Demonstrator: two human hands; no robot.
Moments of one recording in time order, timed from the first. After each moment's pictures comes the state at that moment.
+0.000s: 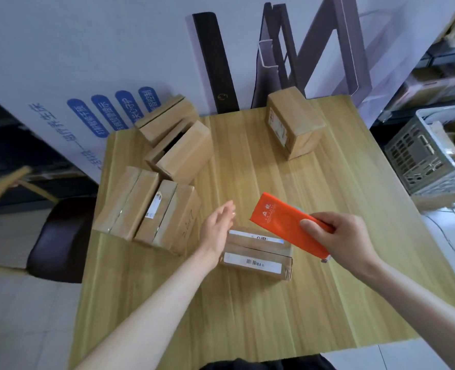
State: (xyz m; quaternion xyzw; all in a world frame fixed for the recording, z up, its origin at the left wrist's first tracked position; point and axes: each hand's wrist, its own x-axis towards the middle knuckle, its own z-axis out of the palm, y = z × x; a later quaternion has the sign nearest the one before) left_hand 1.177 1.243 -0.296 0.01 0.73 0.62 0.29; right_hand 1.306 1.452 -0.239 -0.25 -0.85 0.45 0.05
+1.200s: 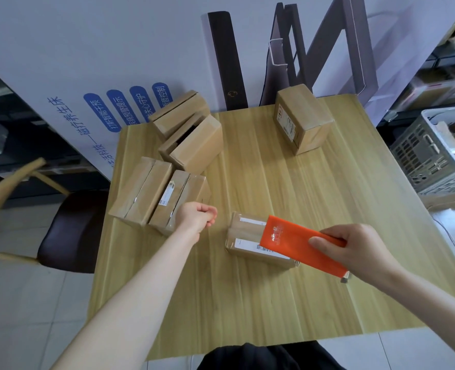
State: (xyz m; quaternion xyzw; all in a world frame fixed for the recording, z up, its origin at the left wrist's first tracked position) left_hand 1.136 1.184 -0.306 -0.14 0.83 0.48 0.25; right_hand 1.346 1.428 -0.222 -0.24 -0.88 0.40 -0.07
